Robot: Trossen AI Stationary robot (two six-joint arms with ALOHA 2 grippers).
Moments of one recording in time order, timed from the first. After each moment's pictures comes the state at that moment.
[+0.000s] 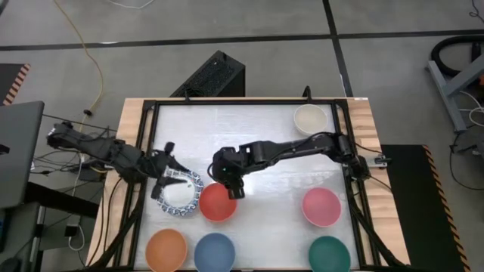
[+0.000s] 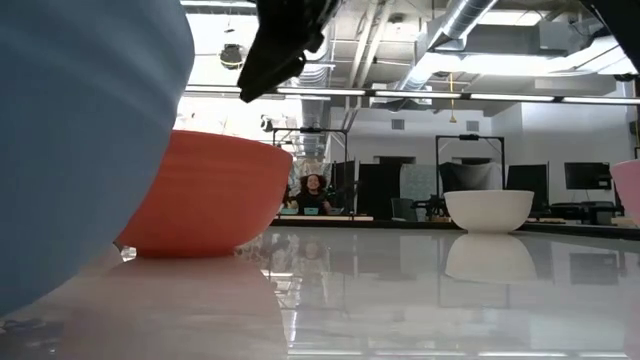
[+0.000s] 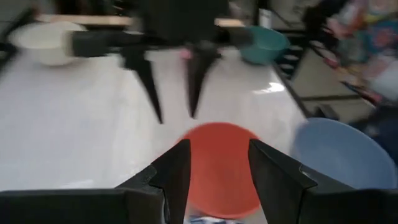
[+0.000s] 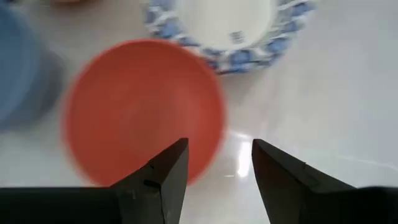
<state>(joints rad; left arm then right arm) -0.36 0.58 0.63 -0.35 -0.20 -0.17 0.11 2.08 1.99 -0.82 0.00 -0.11</state>
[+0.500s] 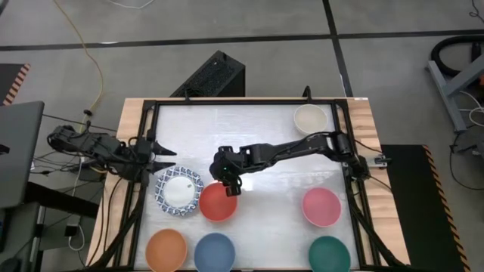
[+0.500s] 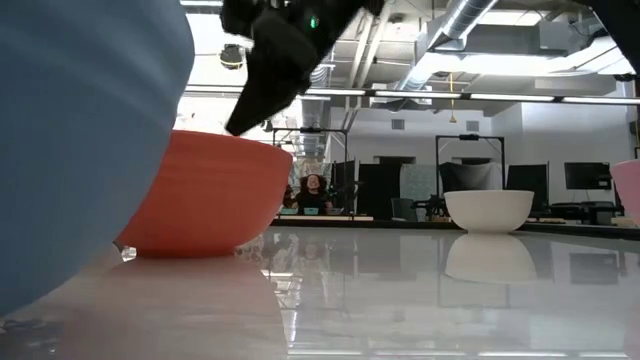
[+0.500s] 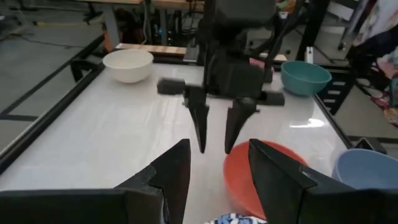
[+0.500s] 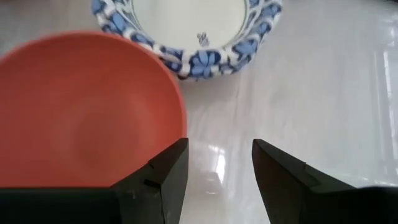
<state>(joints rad) -0.36 0.34 0.63 -0.50 -0.39 -0.16 0.08 2.08 1.80 -0.56 0.06 -0.18</state>
